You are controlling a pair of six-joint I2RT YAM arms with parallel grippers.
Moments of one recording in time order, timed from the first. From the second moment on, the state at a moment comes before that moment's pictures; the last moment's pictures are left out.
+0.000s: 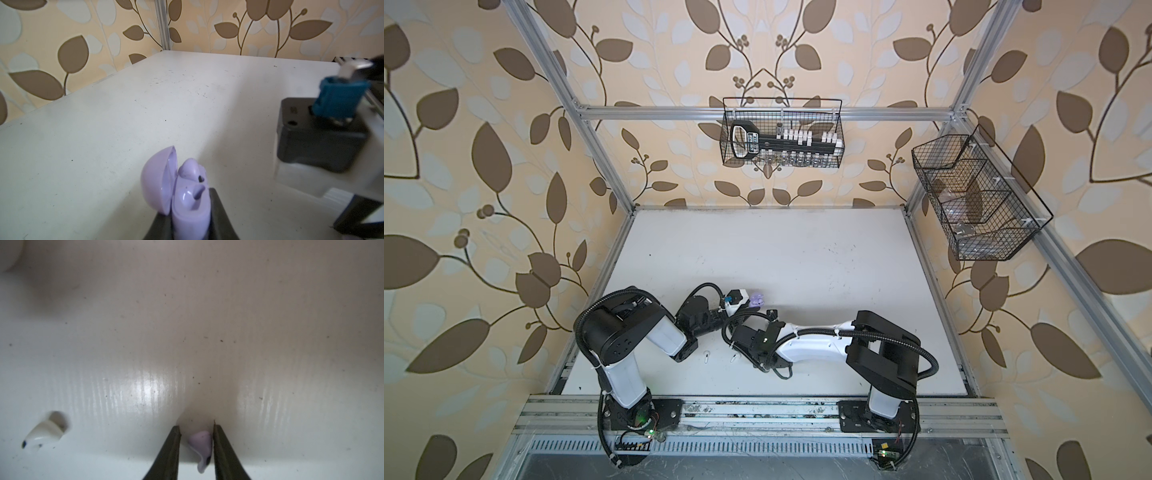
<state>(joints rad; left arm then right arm) -0.58 1.81 0.33 1.27 0.47 0.18 1.17 1.73 0.98 -0.69 0.29 1.15</state>
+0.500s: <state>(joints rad) -0.58 1.81 0.33 1.27 0.47 0.18 1.17 1.73 0.98 -0.69 0.29 1.14</state>
